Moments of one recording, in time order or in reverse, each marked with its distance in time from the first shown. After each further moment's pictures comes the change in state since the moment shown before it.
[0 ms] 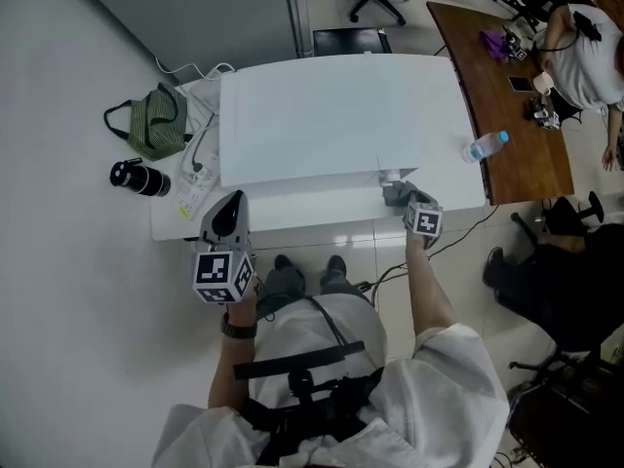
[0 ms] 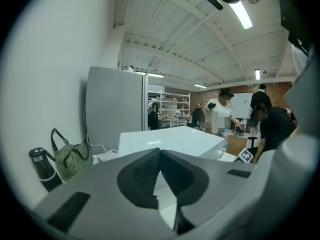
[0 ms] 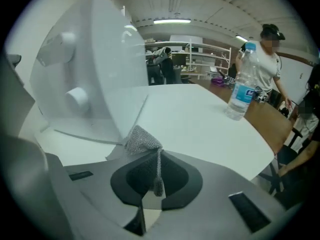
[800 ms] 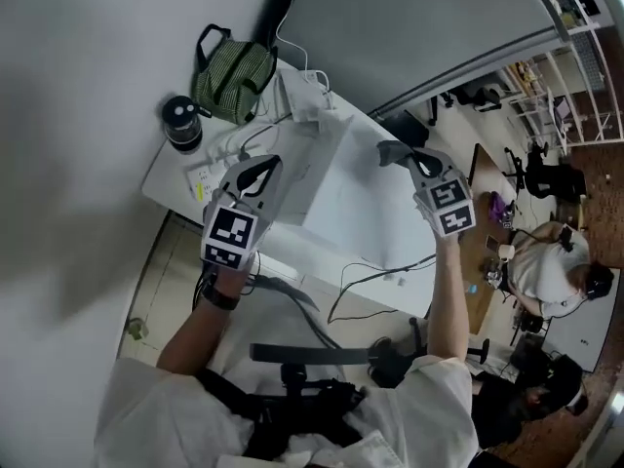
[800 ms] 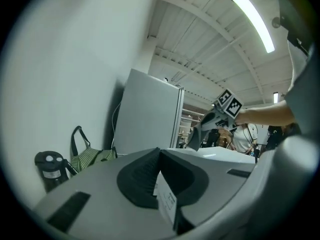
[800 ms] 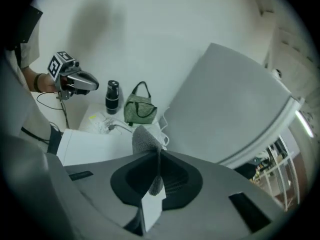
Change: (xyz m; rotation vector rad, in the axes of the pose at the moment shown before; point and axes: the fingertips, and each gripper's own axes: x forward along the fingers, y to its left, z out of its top) left arm -0.006 0.321 0.004 -0.184 -0.181 0.097; right arm -0.055 0.551 0.404 -1.241 -0.182 0.450
